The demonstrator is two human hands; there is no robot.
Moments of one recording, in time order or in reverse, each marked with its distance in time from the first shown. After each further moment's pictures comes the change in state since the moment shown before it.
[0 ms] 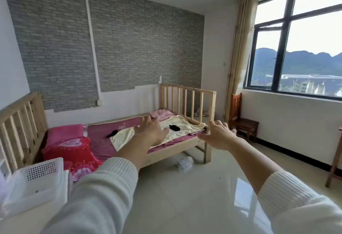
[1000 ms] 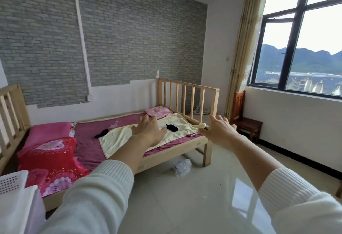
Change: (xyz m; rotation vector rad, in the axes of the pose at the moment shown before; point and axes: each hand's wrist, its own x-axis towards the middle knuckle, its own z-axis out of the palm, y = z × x) left_hand 0.199 0.004 0.071 0.004 0.028 -0.003; right_hand 0.192 0.030 0.047 -0.022 0.042 -0.024
